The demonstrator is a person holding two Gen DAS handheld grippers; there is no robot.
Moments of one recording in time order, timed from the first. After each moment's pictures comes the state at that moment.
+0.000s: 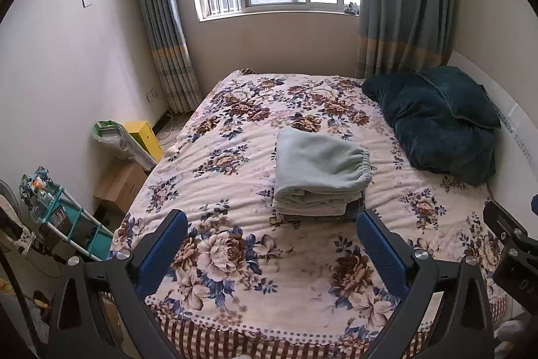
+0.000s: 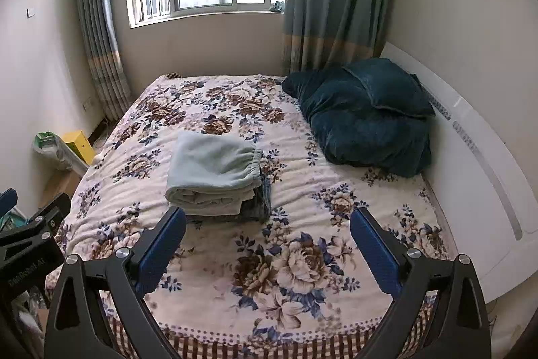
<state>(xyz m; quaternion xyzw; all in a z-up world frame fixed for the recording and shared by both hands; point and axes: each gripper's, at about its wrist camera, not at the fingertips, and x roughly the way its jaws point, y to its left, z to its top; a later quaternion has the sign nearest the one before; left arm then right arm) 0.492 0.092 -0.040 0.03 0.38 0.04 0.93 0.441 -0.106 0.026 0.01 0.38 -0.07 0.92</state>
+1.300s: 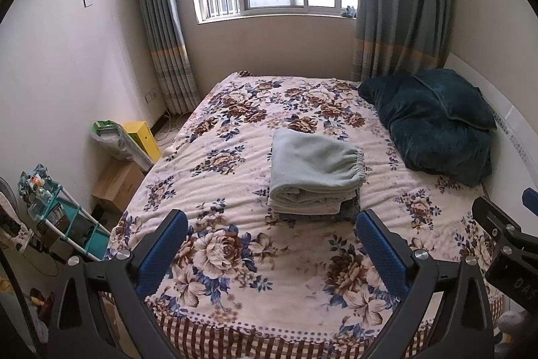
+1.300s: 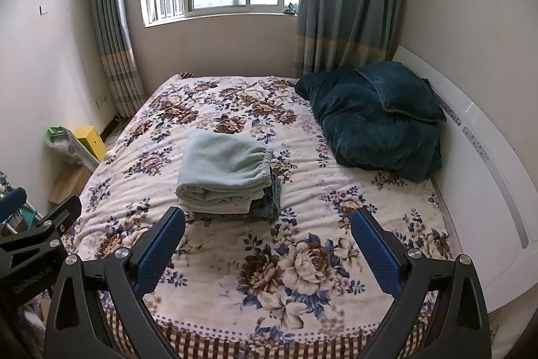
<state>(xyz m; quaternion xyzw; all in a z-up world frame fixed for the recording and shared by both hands) 0.489 0.088 -0.041 0.03 0.37 0.03 0.93 0.435 -0.105 0.021 0.01 0.38 -0.04 0.93</state>
